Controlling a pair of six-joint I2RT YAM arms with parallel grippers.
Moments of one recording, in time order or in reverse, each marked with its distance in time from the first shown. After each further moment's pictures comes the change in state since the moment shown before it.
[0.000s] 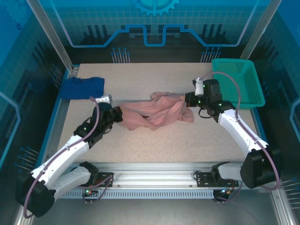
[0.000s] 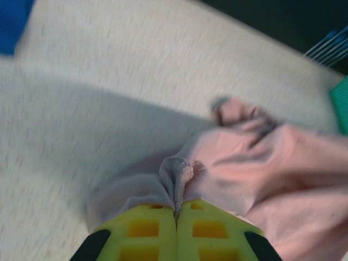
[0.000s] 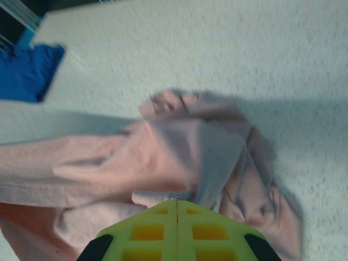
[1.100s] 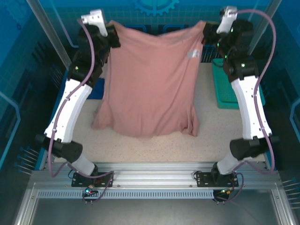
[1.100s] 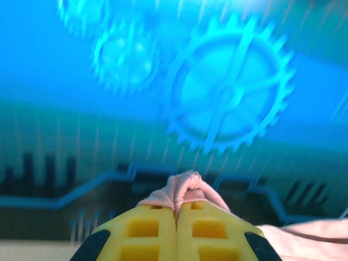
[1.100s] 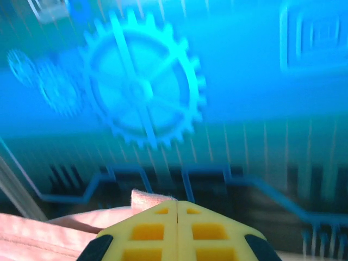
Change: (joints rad) left arm 0.134 0.694 1.408 -0.124 -0.034 0.415; right arm -0.087 0.387 1.162 -0.108 0.152 -0.067
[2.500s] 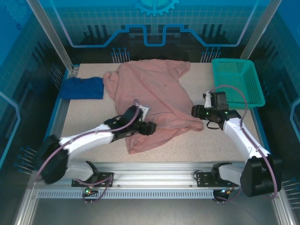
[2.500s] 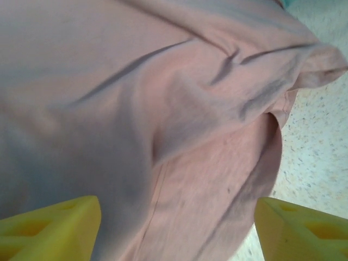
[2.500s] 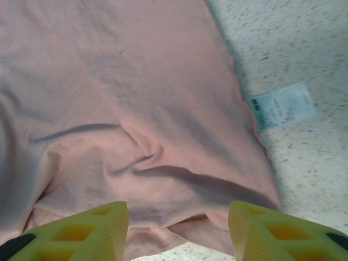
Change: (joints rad) left arm -0.461 -0.220 -1.294 0.209 0.238 -0.123; right arm -0.031 -0.467 -1.368 -0.039 -0.106 0.070
